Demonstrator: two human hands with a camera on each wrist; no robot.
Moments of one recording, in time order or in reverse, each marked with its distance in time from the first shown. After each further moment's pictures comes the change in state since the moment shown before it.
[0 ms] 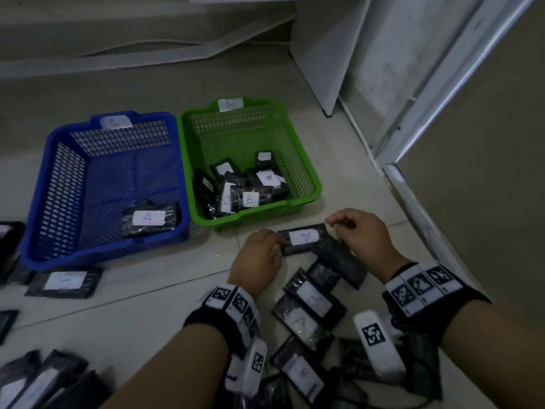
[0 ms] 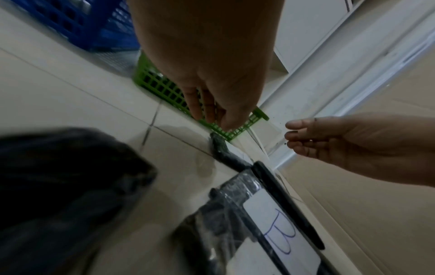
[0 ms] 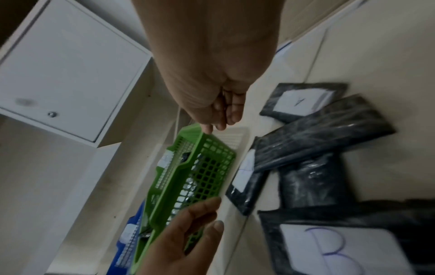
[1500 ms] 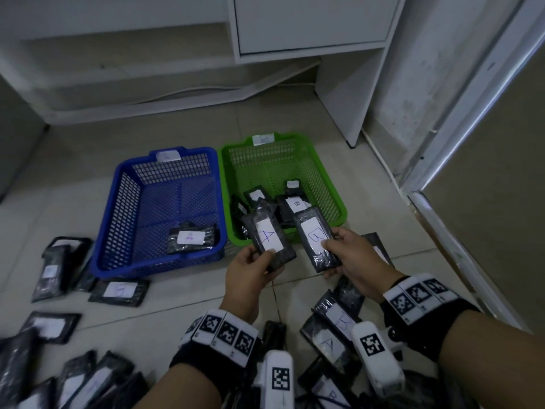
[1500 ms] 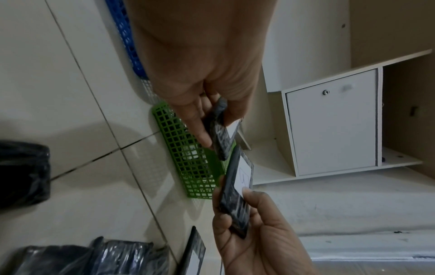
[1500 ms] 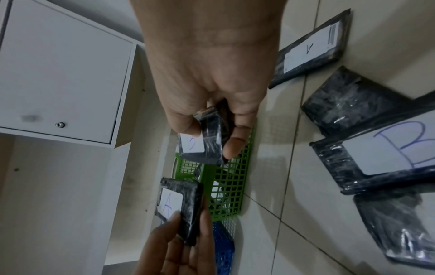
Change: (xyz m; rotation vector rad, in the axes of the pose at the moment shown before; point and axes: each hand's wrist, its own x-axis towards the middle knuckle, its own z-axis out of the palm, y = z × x) left_hand -0.030 0.030 -0.075 -1.269 0.442 -0.621; right_hand -0.008 -0.051 0.044 0.652 -0.293 0.208
